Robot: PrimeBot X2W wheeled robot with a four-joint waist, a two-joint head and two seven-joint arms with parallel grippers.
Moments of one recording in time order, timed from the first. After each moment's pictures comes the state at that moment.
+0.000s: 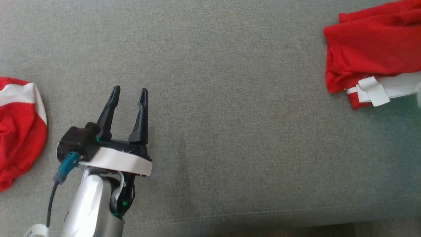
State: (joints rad) left arm -0.22 0.04 -0.17 0.16 -0.22 -0.10 -0.26; right arm -0.54 -0.35 -0.19 0.37 -0.25 0.13 -0.08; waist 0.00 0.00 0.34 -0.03
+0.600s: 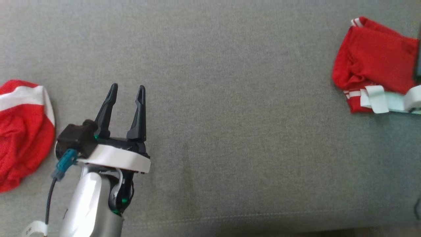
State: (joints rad) left arm -0.23 0.04 -0.16 0.18 -0.23 -0.10 -0.26; right arm -0.50 -0.26 -0.23 0.30 -0.22 0.13 -0.11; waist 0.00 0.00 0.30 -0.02
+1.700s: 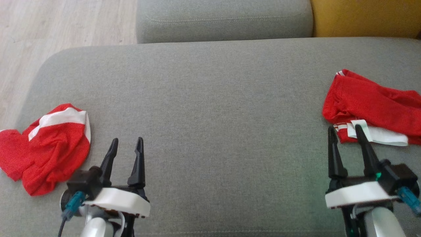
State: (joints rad) left arm -0.02 0.04 -0.16 0.20 -0.25 -0.03 -0.26; right arm -0.04 -0.05 -0.01 0.19 0.13 0.13 -0.25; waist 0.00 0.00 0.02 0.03
